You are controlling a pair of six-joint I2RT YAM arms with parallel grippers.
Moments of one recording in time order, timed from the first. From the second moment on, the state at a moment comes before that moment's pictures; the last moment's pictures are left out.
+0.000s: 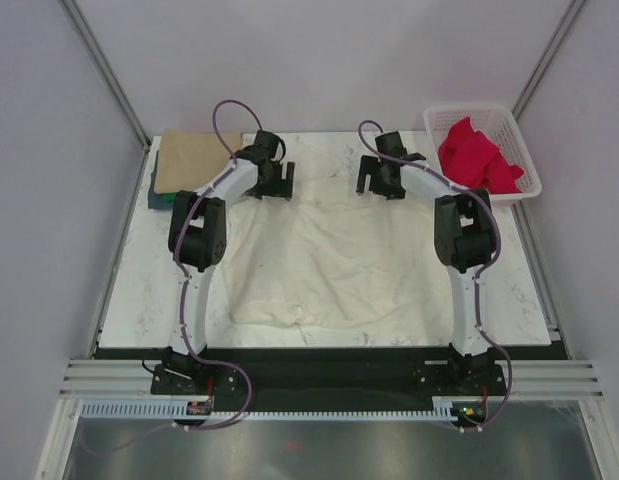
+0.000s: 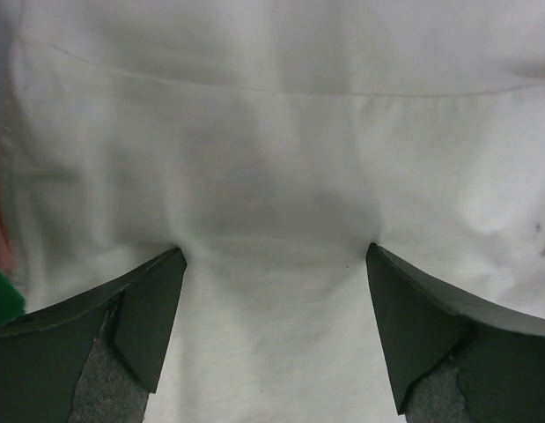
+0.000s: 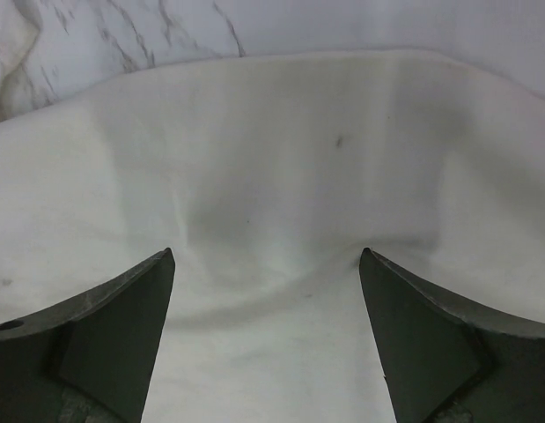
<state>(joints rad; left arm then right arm) -0.31 2.30 1.87 -0.61 -0.04 -0.17 0.27 2.24 1.74 -0.49 0.05 0.40</state>
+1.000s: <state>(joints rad) -0.51 0.81 0.70 -0.70 -0.12 -0.63 0.44 1.36 1.18 -0.48 -0.05 0.46</state>
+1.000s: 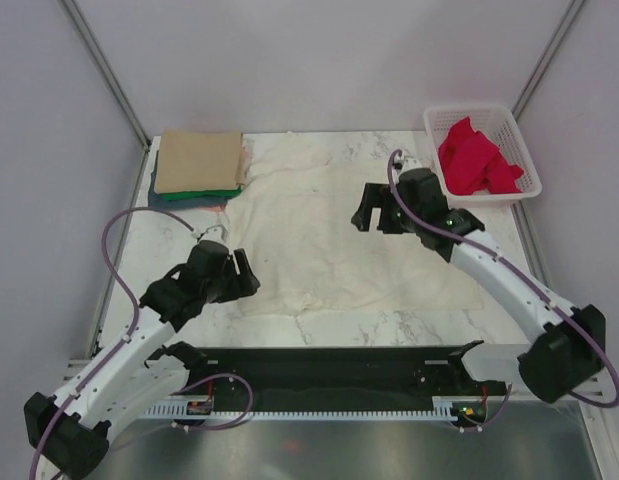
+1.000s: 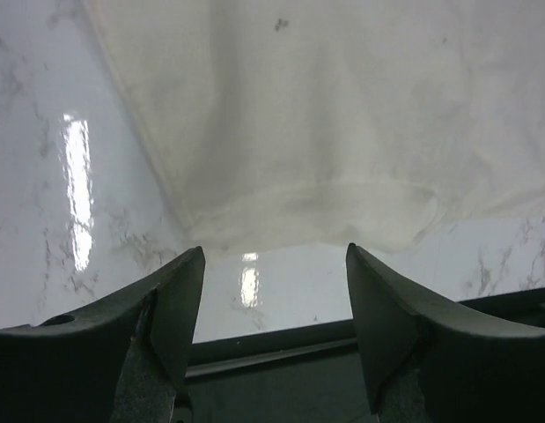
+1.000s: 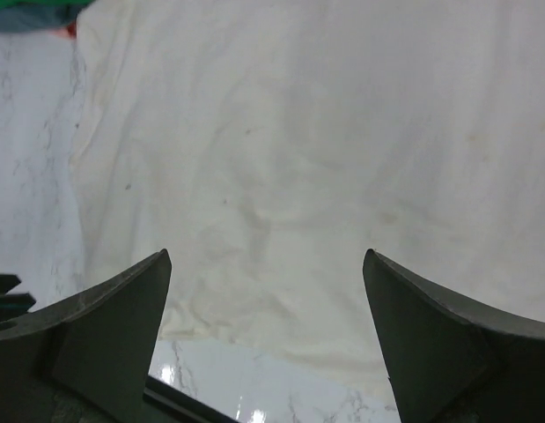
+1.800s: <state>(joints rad) -0.68 0.97 0.40 -0.45 -0.22 -0.94 0.74 1.04 0.34 -0.06 0.14 0.79</state>
